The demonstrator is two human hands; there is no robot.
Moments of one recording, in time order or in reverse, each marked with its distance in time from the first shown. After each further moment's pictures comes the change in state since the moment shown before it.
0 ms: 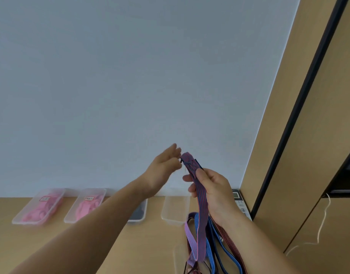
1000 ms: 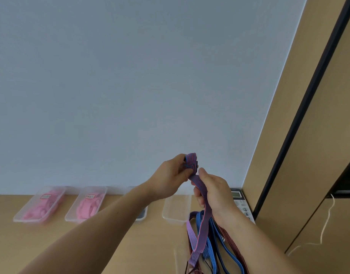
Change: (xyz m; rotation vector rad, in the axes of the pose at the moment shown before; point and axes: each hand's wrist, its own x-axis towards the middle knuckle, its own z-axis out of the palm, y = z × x) left_hand 0.003 -0.018 0.000 0.545 -0.111 0.223; right_hand 0.012 0.013 -0.005 -0.099 0.041 0.164
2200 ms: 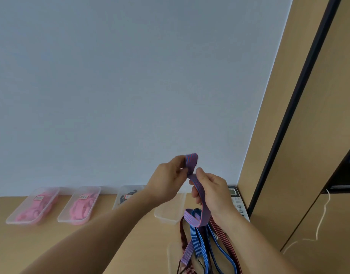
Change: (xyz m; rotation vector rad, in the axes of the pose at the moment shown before) left_hand 0.009 0.004 0.038 0.195 0.191 0.088; right_hand 0.007 0.008 -0.028 0.032 0.020 -0.068
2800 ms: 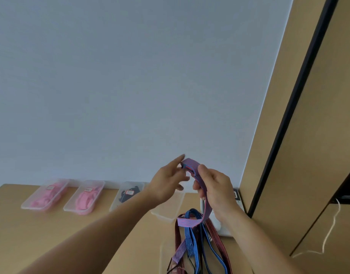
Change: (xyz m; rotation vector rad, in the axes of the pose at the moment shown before) left_hand 0.000 0.016 0.033 -0.405 -0.060 -0.392; right_hand 0.009 -0.010 -0.043 -0.106 -0.064 -0.123
